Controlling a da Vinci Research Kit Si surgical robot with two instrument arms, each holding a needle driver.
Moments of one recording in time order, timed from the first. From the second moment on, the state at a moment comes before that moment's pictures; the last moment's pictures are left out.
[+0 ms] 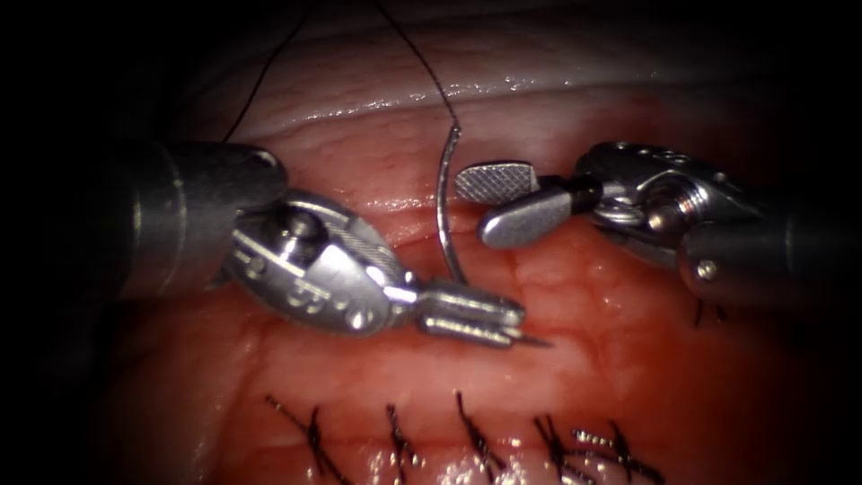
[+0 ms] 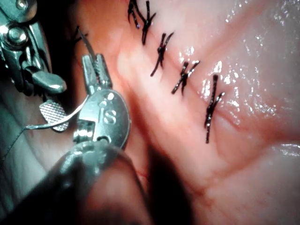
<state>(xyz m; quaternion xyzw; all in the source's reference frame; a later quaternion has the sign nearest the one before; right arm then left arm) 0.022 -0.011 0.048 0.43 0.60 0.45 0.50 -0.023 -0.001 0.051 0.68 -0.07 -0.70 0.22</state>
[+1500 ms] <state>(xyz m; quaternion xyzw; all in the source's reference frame) 0.022 -0.010 0.047 0.35 0.50 0.62 0.49 -0.023 -0.001 0.048 0.65 -0.11 -0.75 0.11</state>
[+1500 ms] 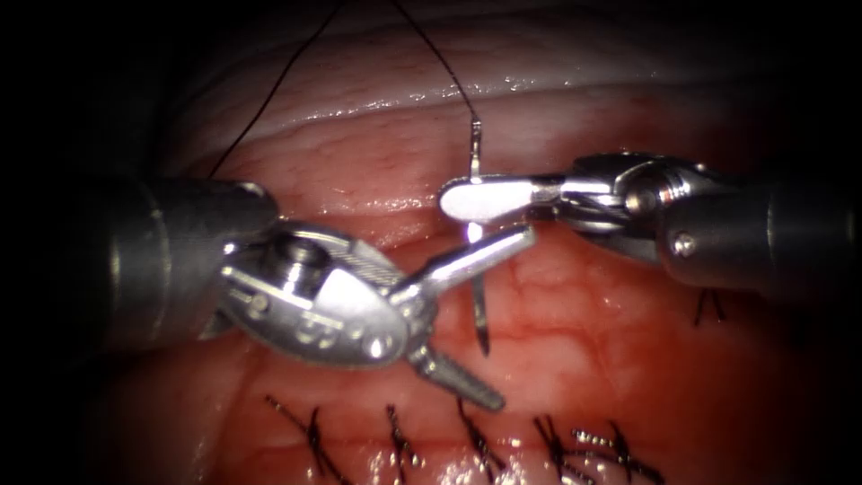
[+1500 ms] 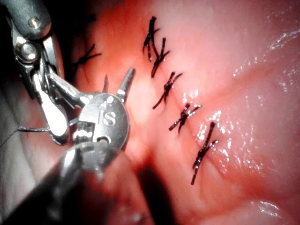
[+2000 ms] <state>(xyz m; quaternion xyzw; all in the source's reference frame) 0.022 -0.009 0.049 0.32 0.54 0.56 0.54 -0.017 -0.003 0.047 0.62 -0.13 -0.77 0.03</state>
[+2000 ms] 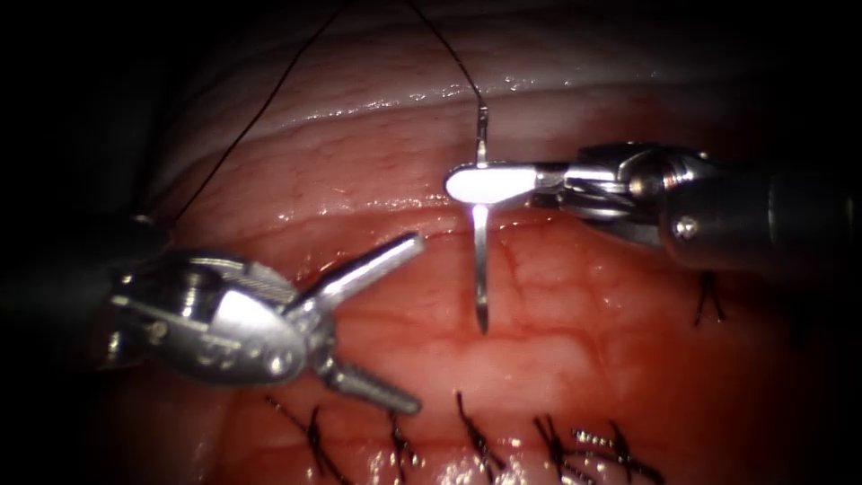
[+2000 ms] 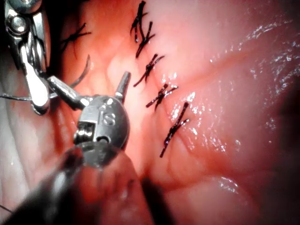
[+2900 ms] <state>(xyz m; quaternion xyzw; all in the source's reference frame) 0.032 -0.006 0.053 0.23 0.65 0.34 0.64 -0.011 -0.008 0.057 0.56 -0.13 -0.80 -0.18</state>
